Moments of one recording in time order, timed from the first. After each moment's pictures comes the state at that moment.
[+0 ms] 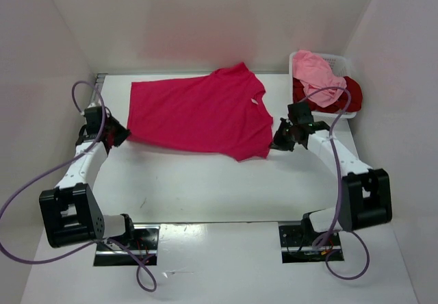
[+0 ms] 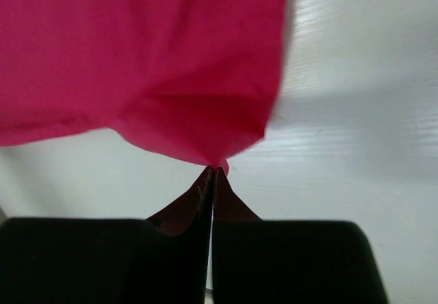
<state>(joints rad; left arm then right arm) 0.22 1.31 0.87 -0.26 0.09 -0.68 0.17 1.42 0.94 -0.54 -0.16 0.63</state>
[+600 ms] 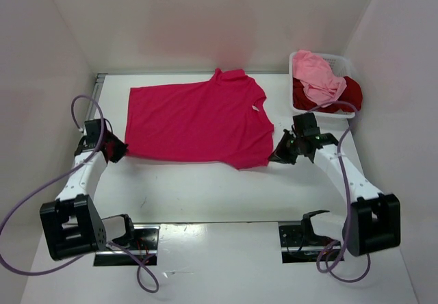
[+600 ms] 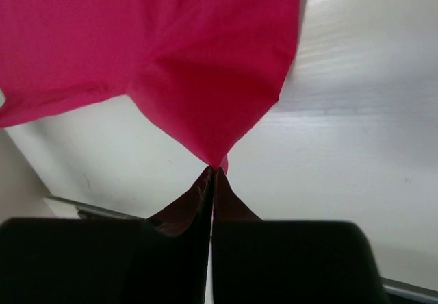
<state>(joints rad) 0.26 1.19 0.74 -0.43 0.02 -0.69 0.17 1.17 0.81 -0.65 -0.28 0.72</state>
